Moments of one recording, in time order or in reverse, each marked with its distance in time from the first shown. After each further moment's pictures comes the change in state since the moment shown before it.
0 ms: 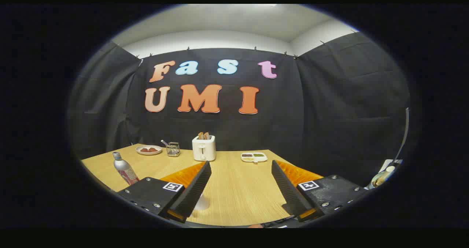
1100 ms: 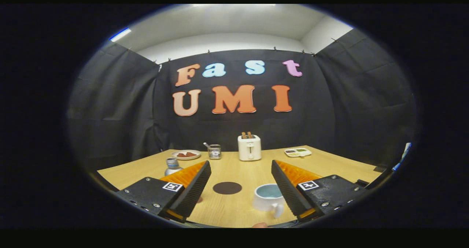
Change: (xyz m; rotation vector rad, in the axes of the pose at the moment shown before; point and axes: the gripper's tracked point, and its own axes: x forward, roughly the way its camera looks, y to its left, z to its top) arm -0.027 0.196 -0.025 0.084 -0.031 0.200
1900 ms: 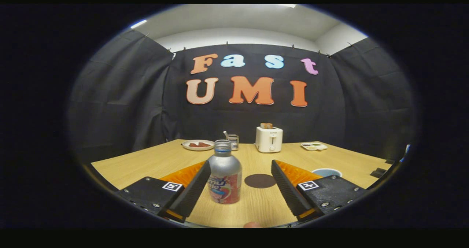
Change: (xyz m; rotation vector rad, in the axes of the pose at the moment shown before) arm 0.028 0.100 -0.073 -0.057 0.069 0.003
